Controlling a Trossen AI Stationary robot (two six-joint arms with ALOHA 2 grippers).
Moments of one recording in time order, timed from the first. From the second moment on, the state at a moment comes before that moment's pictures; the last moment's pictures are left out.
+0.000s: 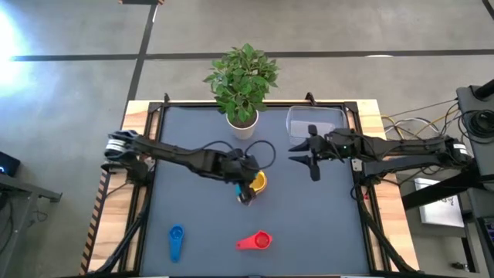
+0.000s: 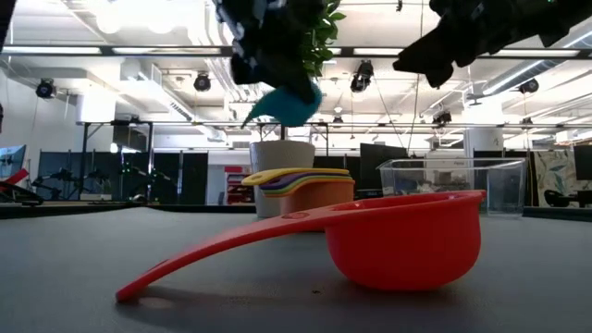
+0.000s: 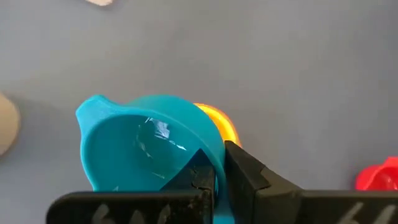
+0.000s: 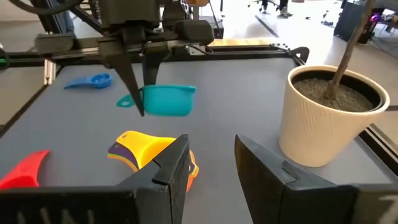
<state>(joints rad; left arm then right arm) -0.15 1.77 1.42 -0.59 -0.22 -0.41 -0.11 0.86 0.55 0.03 -0.09 -0.02</state>
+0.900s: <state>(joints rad) -0.12 1.90 1.44 -0.55 -0.13 -0.40 -0.11 0.85 0.54 0.03 -0.08 -0.03</state>
